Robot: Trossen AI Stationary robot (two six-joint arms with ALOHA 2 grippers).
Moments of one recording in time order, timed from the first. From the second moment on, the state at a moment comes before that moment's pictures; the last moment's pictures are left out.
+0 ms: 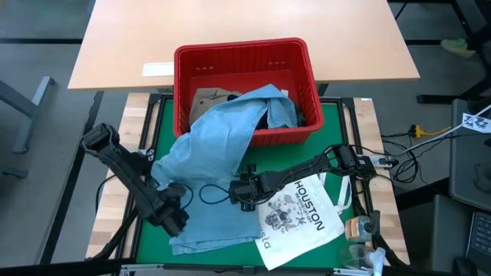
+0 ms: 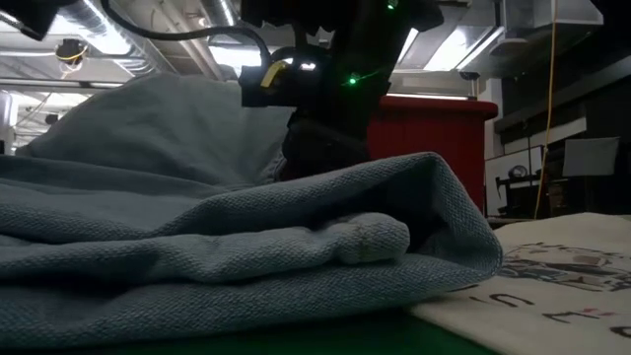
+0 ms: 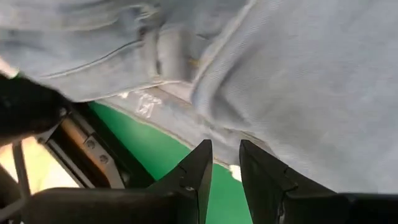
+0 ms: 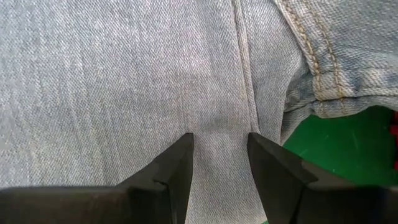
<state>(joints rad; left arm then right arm) -0.80 1.59 1.11 -1.32 -0.11 -1.66 0.28 2.21 1.67 -0.69 0.34 0.14</state>
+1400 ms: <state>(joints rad) -1.00 1.59 1.19 -0.83 -0.17 -1.66 0.39 2.21 1.86 -0.89 0.21 0.10</state>
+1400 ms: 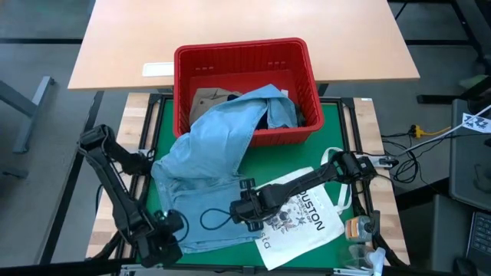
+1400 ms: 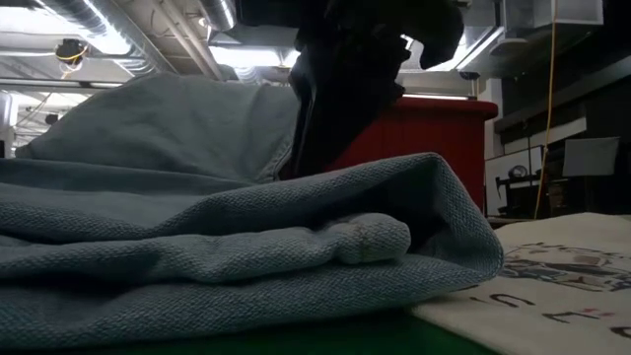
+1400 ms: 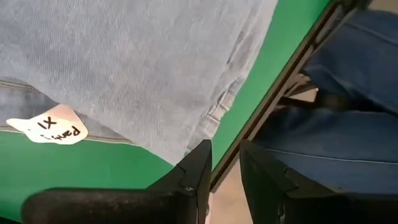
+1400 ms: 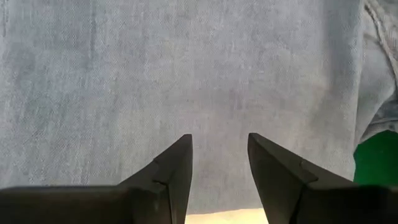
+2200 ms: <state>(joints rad) -1.02 1.65 1.19 -0.88 -0.04 -1.83 0.39 2.21 1.86 -0.89 0.22 0.10</state>
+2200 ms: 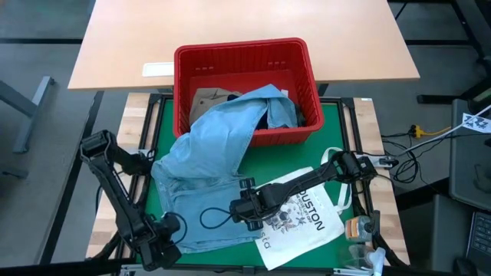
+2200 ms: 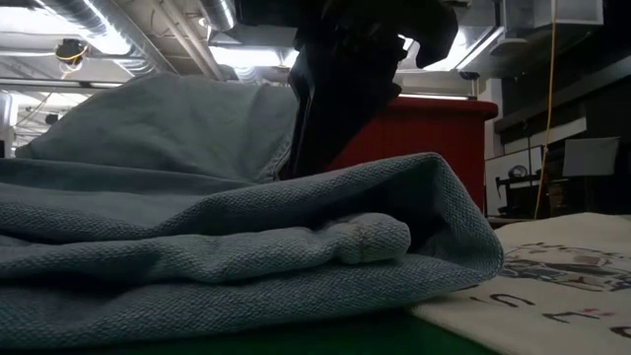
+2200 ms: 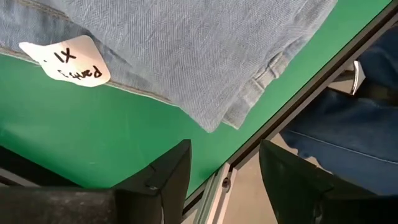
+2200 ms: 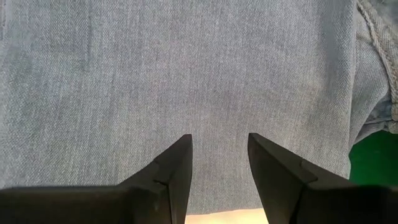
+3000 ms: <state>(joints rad) -1.01 1.76 1.19 -0.85 -0.11 -1.81 0.39 2.21 1.86 -0.89 0.22 0.10</state>
